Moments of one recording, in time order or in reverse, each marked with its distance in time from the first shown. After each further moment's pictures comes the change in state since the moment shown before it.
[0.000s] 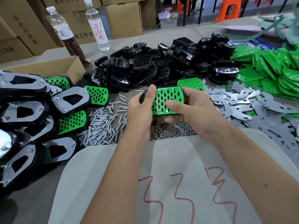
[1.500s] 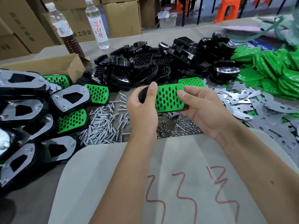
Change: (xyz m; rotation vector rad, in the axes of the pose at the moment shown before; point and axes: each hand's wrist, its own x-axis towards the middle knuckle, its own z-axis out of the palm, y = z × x) left_hand -0.002 -0.005 0.009 0.030 0.162 0.247; right_hand 0.008 0.004 -0.016 0.028 0.032 -0.045
